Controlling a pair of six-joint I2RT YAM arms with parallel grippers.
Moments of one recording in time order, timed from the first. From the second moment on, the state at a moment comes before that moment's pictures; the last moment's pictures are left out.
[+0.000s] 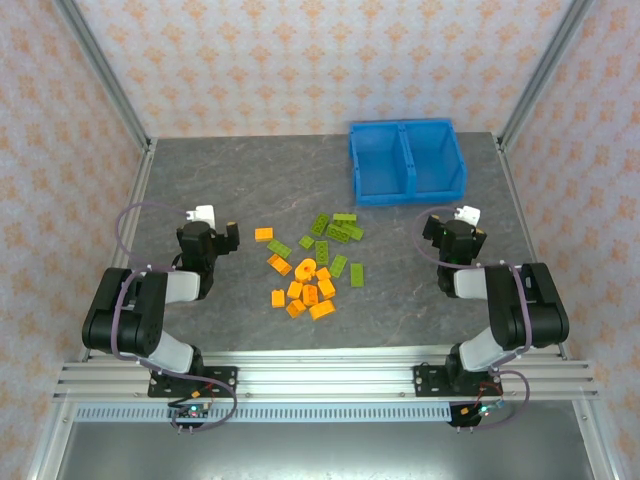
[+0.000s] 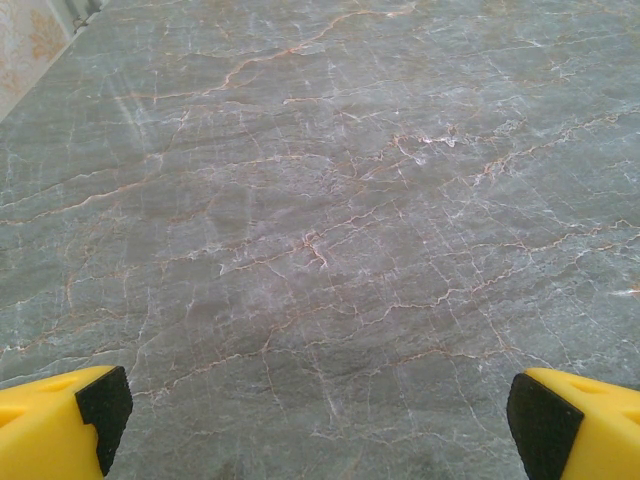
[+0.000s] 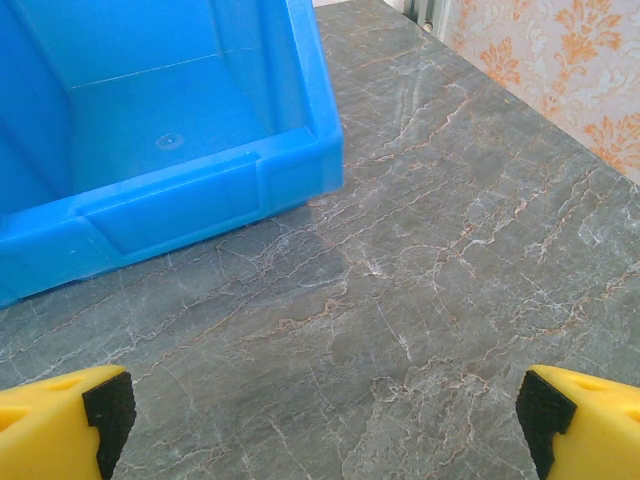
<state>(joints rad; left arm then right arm) -0.02 1.51 0.41 0.62 -0.21 -0.07 0.05 1.53 0.41 0.69 0.35 0.20</state>
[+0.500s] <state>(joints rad) -0.08 1.31 0.47 0.39 -0.22 -0.06 0.09 1.07 1.00 -0.37 0.21 0.54</state>
